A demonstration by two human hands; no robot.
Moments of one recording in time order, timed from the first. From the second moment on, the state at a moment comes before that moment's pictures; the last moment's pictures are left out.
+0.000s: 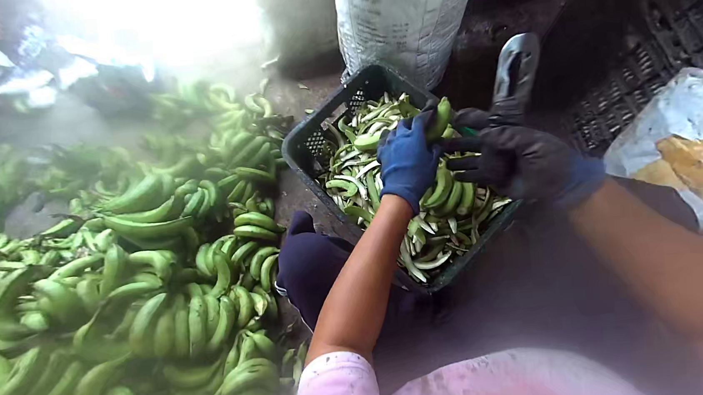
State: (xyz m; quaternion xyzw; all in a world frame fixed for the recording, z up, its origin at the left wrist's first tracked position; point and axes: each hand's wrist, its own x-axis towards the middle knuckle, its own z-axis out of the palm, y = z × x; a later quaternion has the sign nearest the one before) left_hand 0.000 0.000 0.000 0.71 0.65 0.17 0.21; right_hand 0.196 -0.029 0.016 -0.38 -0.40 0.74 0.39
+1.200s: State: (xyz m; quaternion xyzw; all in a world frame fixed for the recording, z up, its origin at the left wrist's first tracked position) left_hand -0.035 -0.009 0.019 0.19 0.37 0.70 0.58; right_hand 0.123 -0.023 -0.011 -0.49 -0.80 0.30 0.15
